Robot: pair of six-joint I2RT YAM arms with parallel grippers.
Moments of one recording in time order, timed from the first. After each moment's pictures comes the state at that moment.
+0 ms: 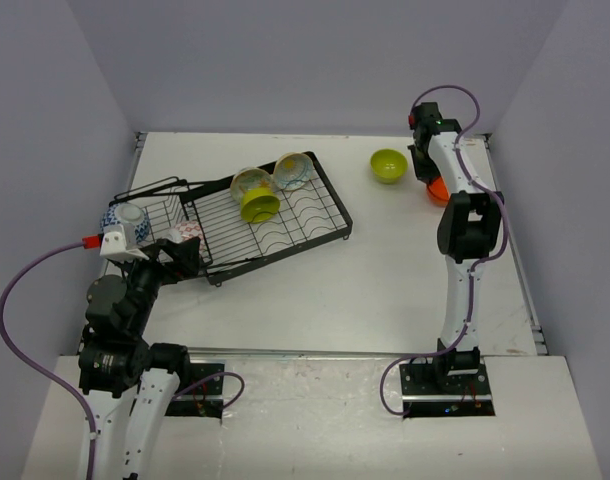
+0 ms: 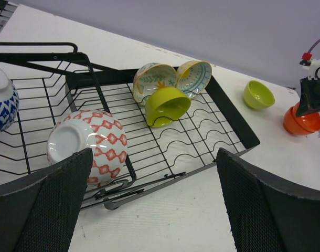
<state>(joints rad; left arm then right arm) -0.09 0.28 0.71 -0.51 0.01 -0.40 0.06 2.35 2.23 -1.05 0.32 -0.08</state>
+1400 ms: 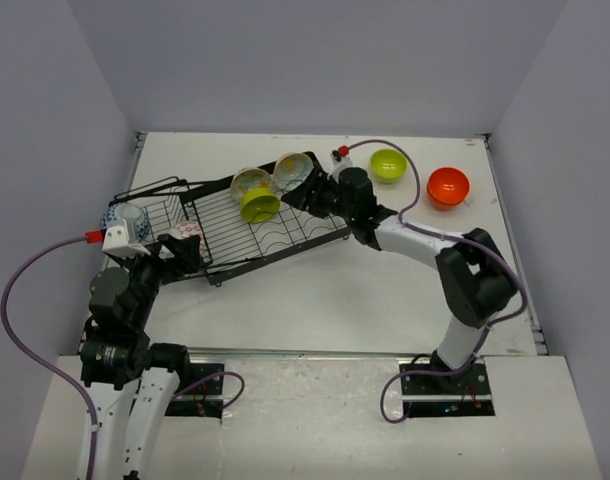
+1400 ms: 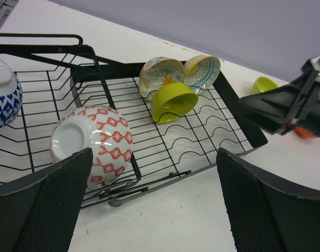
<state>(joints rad) -0.08 0.32 0.71 -0.51 0.01 -0.40 0.59 1.73 1.14 0.30 -0.26 0.82</state>
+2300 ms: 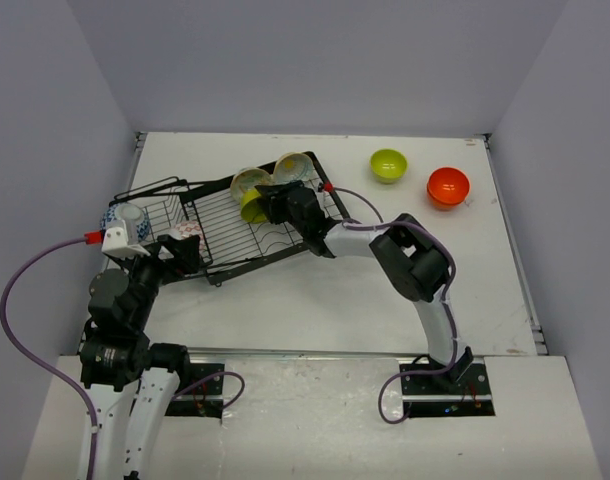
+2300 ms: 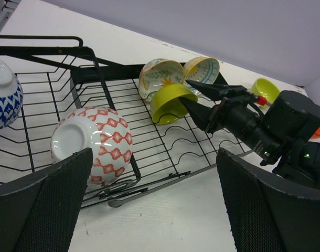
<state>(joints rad) -0.08 0.31 0.71 -0.51 0.01 -0.40 0.78 2.14 1.33 0.56 0.22 1.79</state>
